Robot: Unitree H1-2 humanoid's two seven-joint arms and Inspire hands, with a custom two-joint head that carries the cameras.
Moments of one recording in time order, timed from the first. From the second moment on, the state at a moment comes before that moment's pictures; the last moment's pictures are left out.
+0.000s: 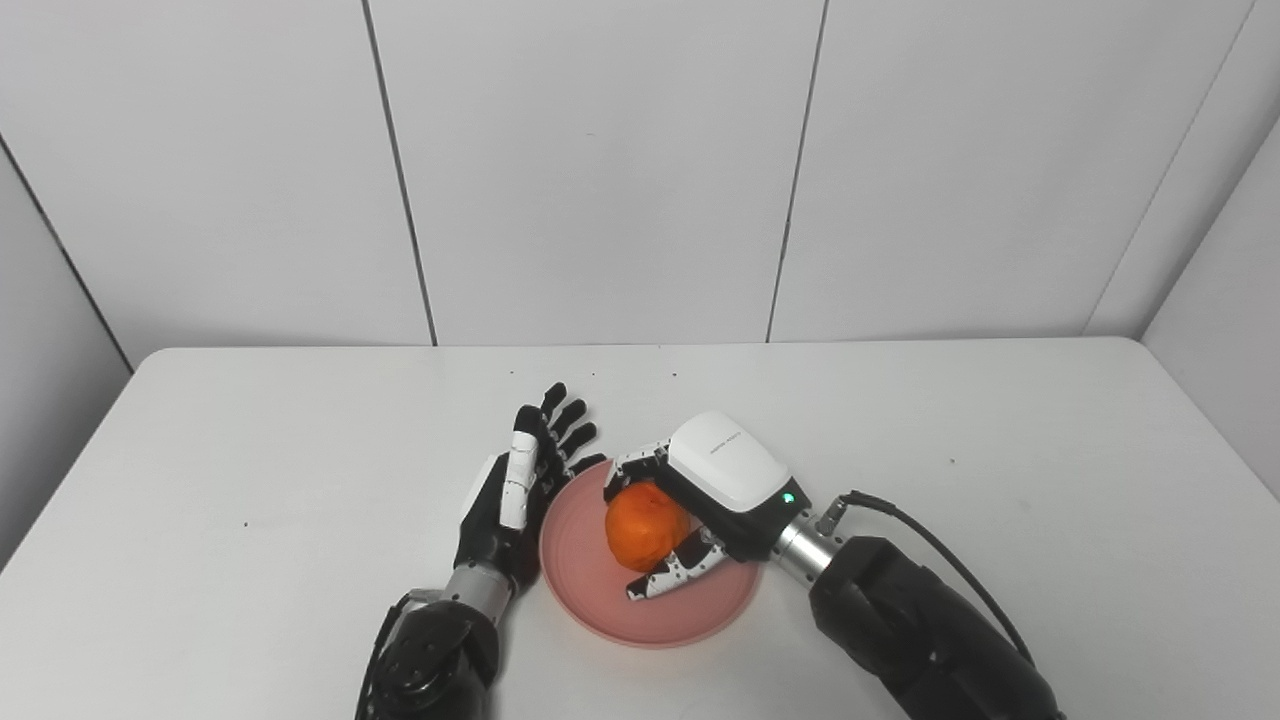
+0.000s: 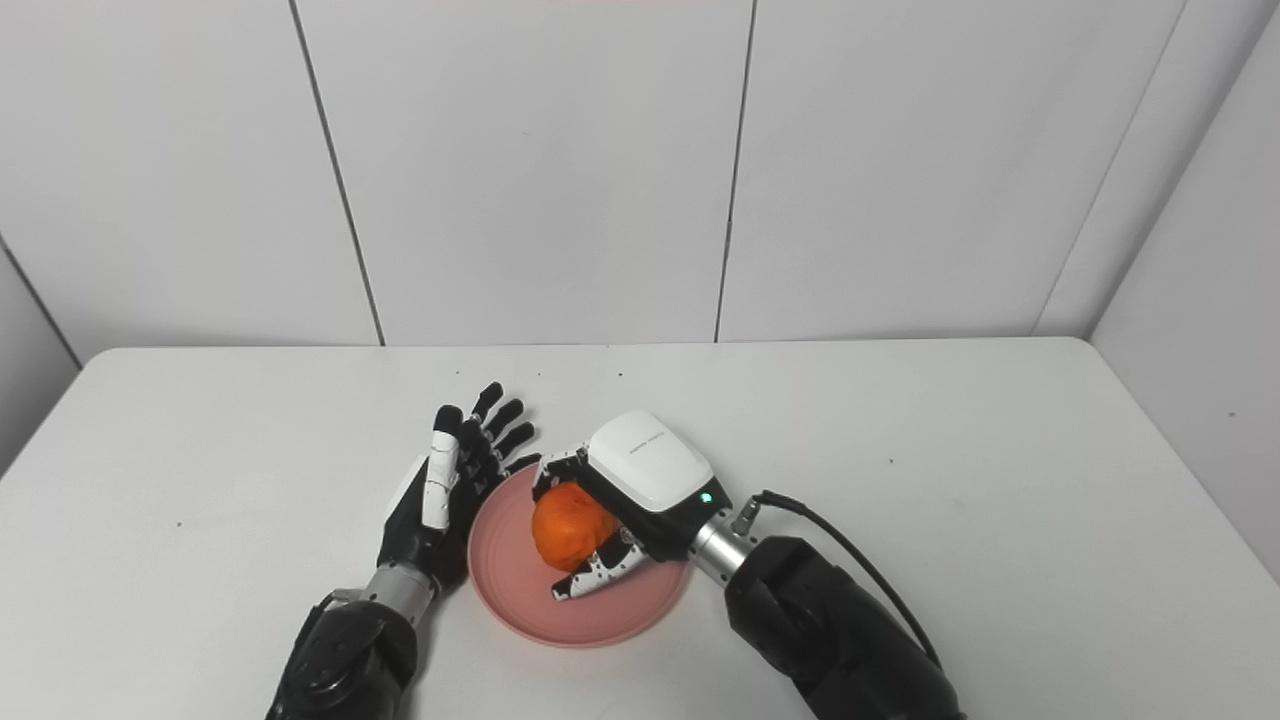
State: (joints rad) left arm -0.38 -0.06 -0.05 0.27 -0.17 0.10 -0.17; right arm -0.50 -0.28 0.44 0.21 -0.82 -0.30 0.01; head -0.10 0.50
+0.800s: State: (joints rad) left arm -0.37 -0.05 -0.06 0.27 -0.16 0.10 -0.17; right arm -0.50 -0.30 0.44 0.18 -0.81 -0.33 0.10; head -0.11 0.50
